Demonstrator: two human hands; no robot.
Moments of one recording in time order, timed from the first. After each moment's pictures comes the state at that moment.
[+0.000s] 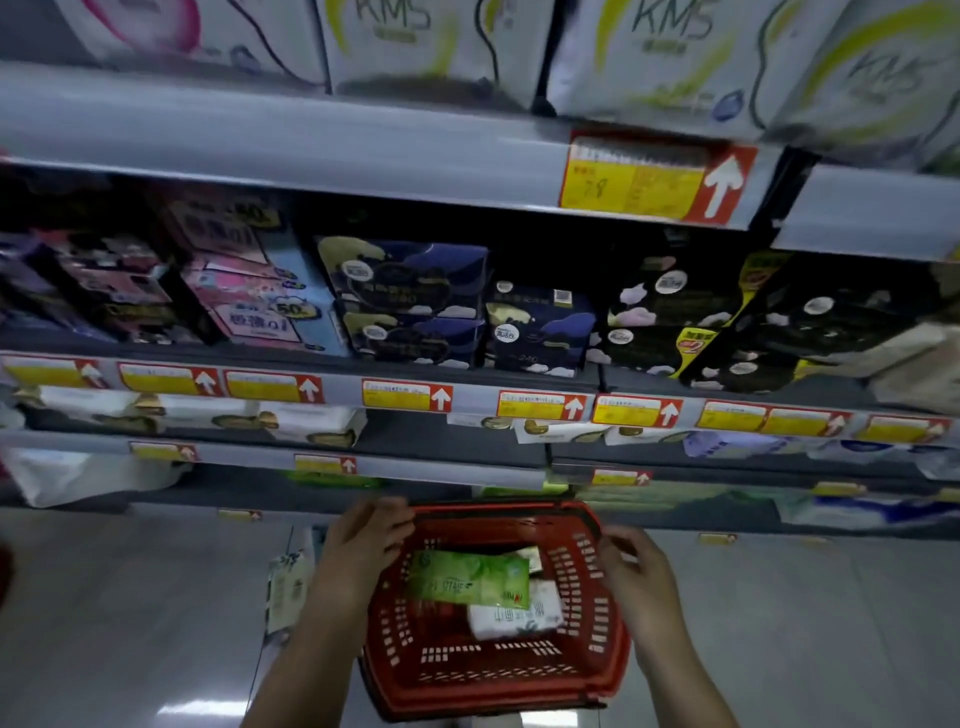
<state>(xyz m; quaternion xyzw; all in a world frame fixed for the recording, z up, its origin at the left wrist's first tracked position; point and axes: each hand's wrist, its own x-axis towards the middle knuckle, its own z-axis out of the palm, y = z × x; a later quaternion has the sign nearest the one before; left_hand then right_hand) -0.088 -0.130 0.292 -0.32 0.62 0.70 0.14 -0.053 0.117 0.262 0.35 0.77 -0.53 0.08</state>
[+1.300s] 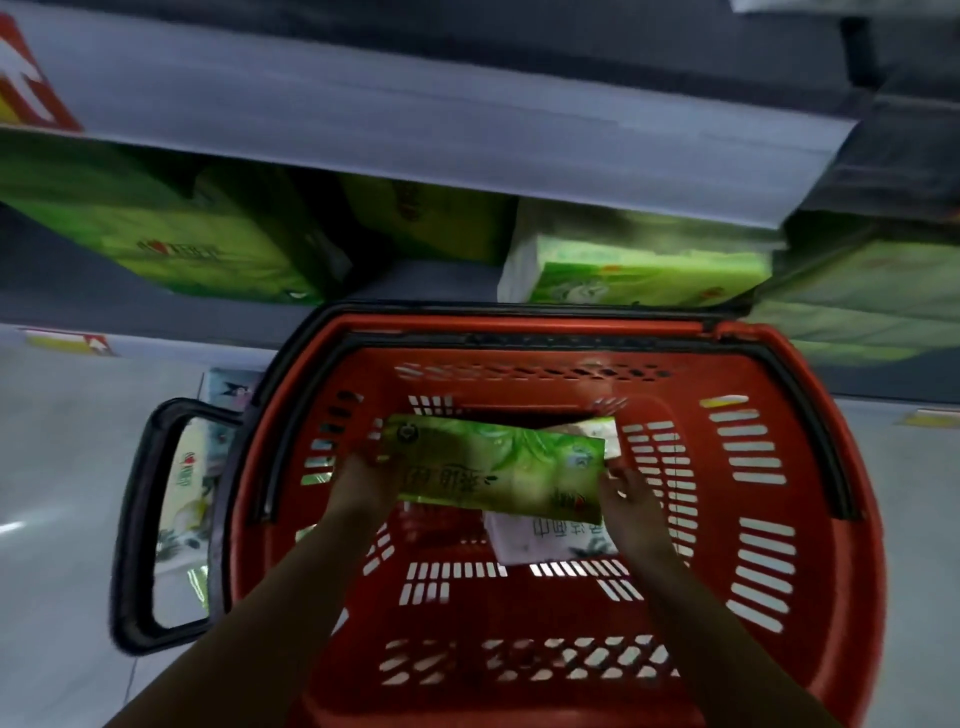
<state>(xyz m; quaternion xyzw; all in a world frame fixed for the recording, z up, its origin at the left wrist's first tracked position) -0.081 -0.120 -0.218 -0.36 0.74 0.49 0.28 -0.052 0.135 -0.236 0.39 0.80 -0.39 0.24</state>
